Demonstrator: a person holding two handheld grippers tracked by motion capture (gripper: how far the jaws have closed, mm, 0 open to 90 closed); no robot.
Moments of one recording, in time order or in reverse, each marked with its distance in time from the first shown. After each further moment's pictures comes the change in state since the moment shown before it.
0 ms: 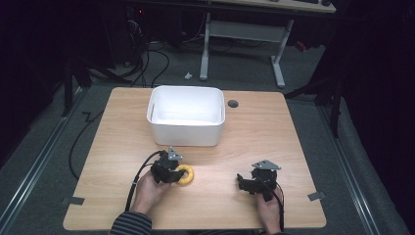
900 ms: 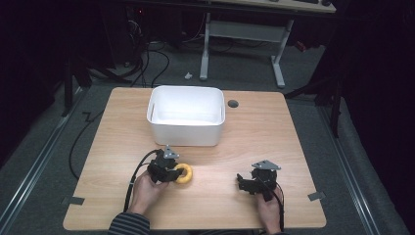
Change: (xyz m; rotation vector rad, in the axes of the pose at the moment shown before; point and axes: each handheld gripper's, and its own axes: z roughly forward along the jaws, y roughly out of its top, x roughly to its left) left arm 0.004 0.000 -0.015 -0.031 -0.020 -0.028; right arm 0.000 0.000 0.000 0.002 0.001 -0.004
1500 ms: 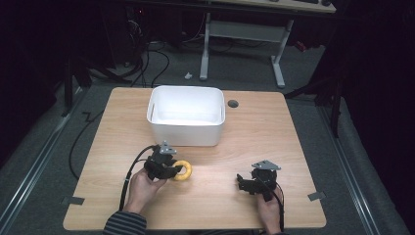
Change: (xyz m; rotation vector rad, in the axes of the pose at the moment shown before) left arm 0.000 0.013 -0.022 -0.007 -0.016 0.003; right arm 0.000 0.000 0.000 0.000 0.002 -0.001
